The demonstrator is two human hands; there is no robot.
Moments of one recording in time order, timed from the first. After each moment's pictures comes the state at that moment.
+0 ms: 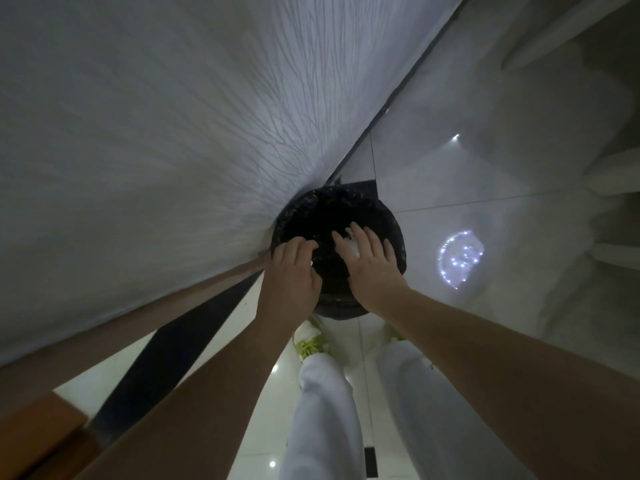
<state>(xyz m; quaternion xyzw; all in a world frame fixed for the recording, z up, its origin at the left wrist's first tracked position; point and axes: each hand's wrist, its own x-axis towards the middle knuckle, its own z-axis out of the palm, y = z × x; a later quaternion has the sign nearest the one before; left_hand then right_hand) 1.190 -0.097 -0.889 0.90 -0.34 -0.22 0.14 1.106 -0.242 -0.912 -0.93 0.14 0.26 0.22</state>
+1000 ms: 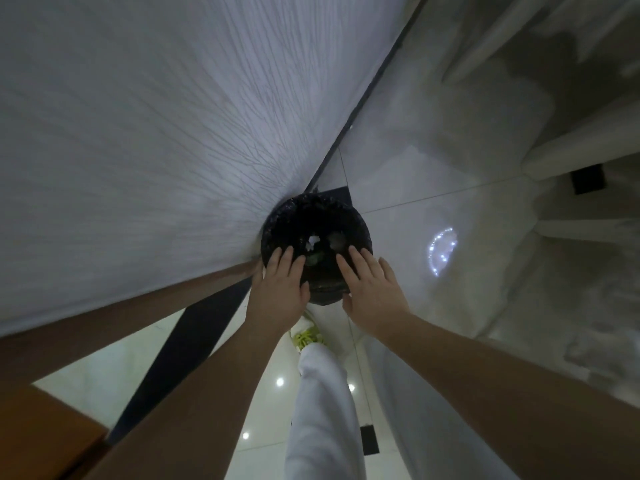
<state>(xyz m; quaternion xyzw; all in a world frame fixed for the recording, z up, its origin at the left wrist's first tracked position) 1.163 -0.089 -0.822 0.88 -0.41 -0.25 -0.02 1.035 -0.238 -0.816 -0.94 0.18 0.23 0.19</state>
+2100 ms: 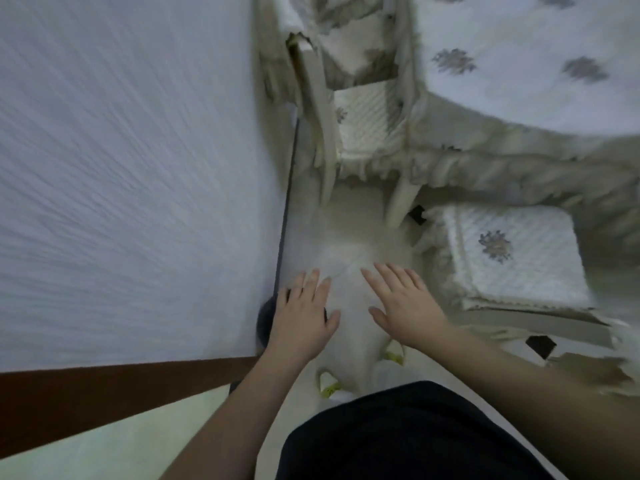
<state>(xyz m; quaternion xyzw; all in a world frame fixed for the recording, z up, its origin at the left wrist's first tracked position) 1.103 -0.141 -0.417 0.74 -0.66 -0.13 0.02 0.910 -0.234 -0.407 -0.91 0.39 0.08 0.09</state>
